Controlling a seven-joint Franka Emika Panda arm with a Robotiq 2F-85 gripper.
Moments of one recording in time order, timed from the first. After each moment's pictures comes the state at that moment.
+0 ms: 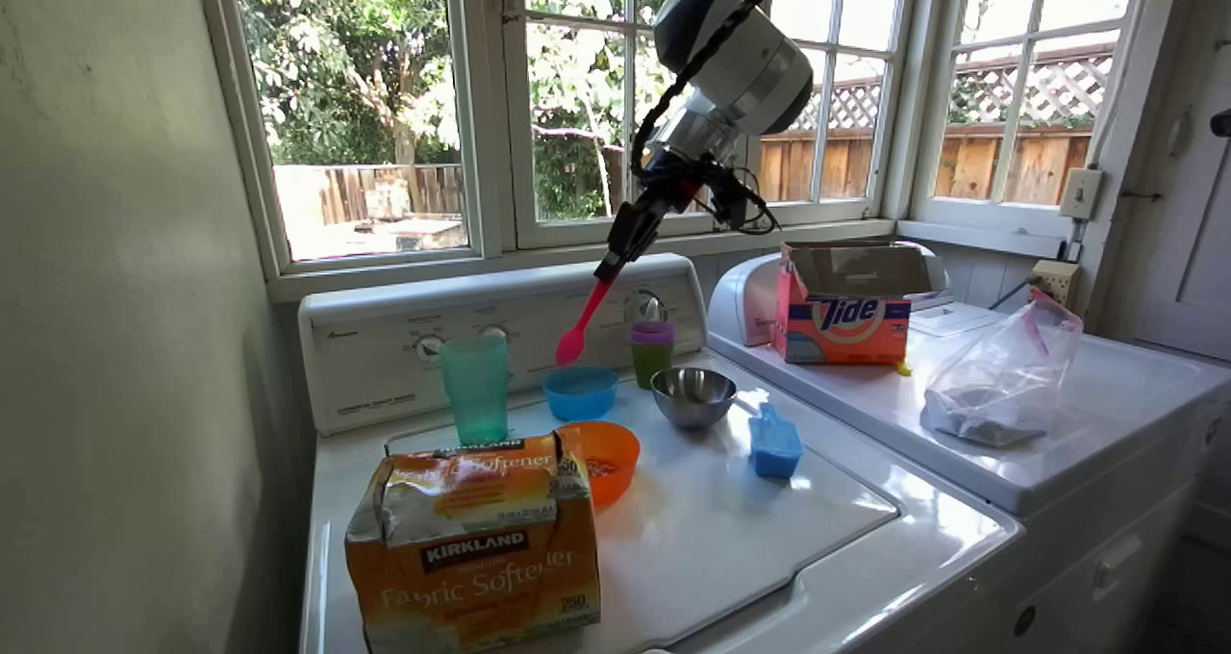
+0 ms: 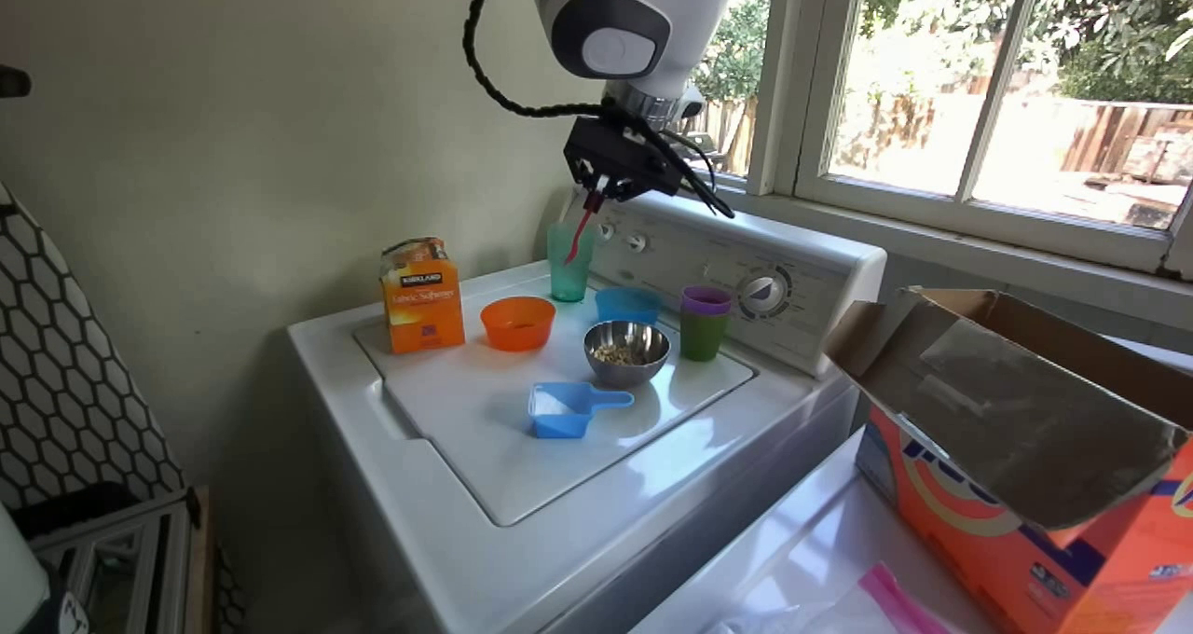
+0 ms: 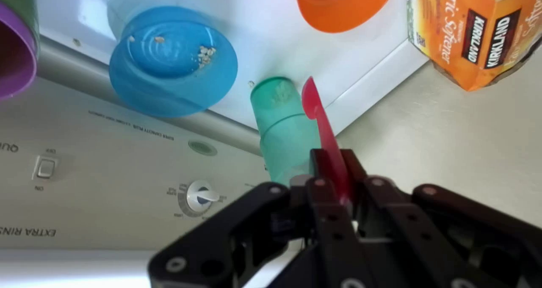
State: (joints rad) arm -0.02 0.21 0.15 -1.84 0.70 2.09 -1.08
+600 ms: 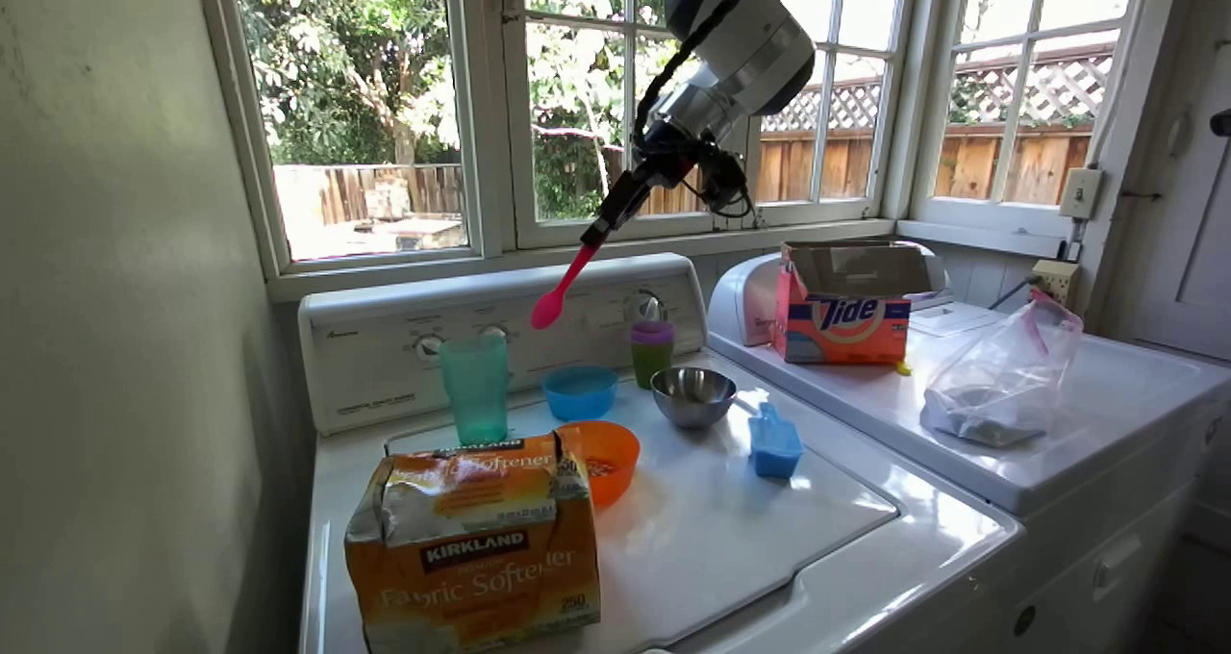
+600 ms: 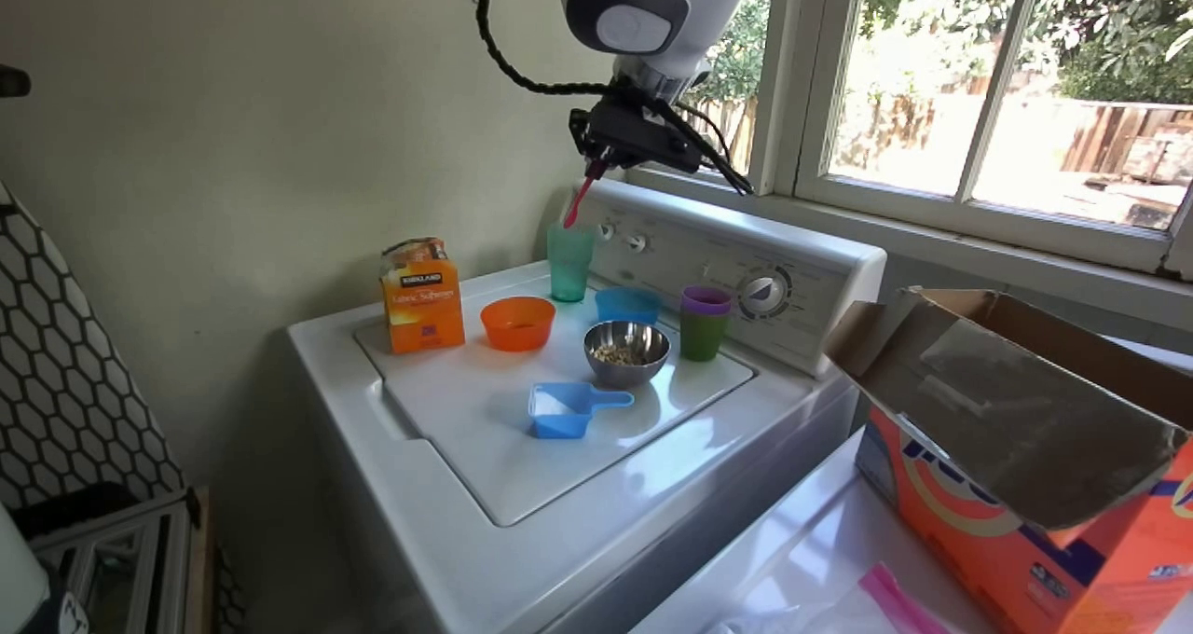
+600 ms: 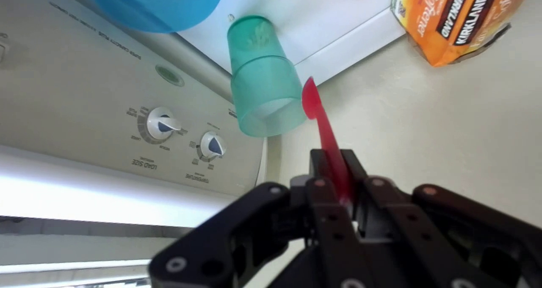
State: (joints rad) arm -0.03 0.23 0.14 -1.75 0.80 1.99 -1.29
